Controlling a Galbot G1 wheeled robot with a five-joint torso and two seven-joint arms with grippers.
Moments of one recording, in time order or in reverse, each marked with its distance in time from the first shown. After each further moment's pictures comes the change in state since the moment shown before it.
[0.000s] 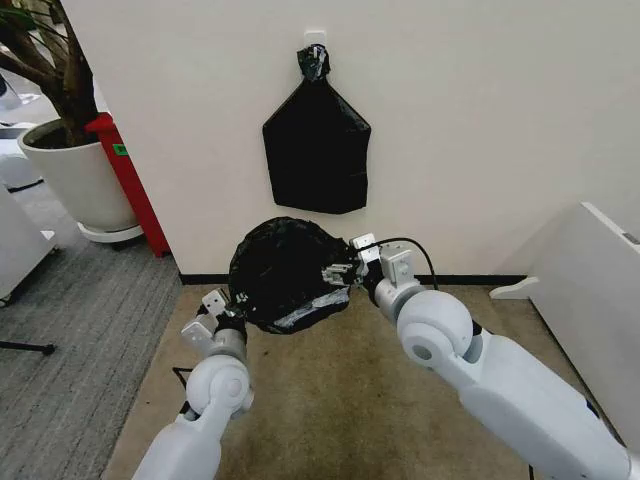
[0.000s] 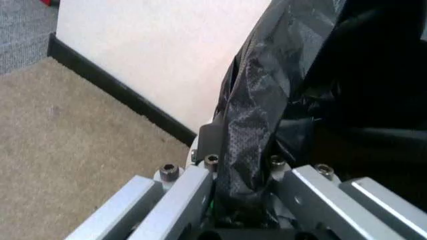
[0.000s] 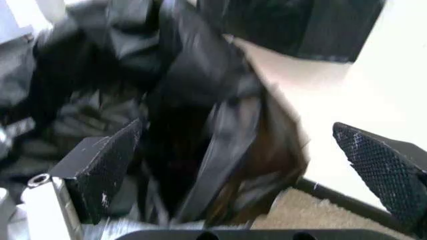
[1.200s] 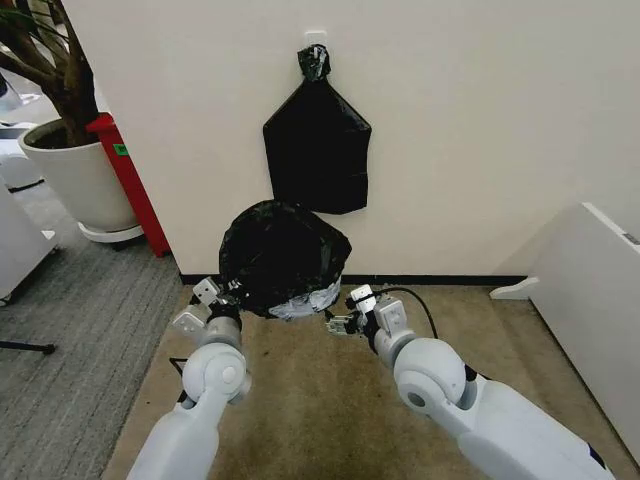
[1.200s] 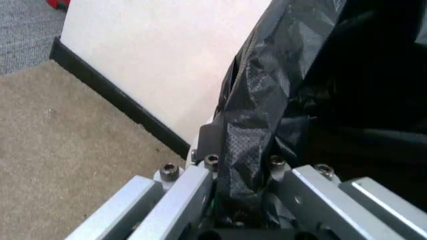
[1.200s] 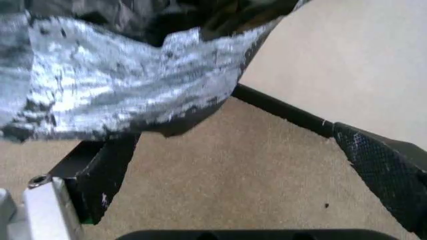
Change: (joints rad) left arm -0.004 -0.018 -0.028 -0.011 -0.034 -0.030 -0.008; right arm -0.182 -0.018 -0.009 -0.023 -0.120 -0.009 -0.041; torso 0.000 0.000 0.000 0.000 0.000
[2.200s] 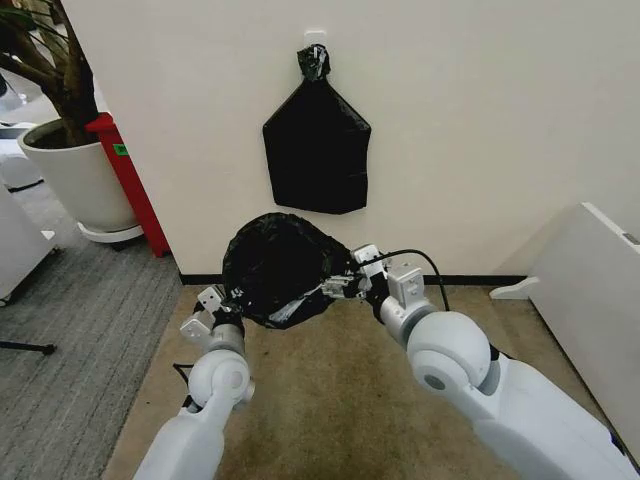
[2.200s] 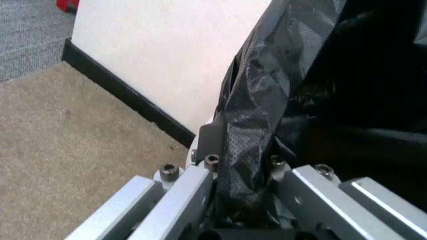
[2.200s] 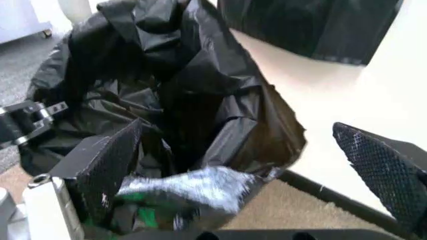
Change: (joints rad) left arm 0.008 -0.006 0.016 0.063 0.063 -0.022 0.029; right arm 0.095 0.027 0.037 0.079 0.006 0.000 -0.027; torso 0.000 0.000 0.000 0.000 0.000
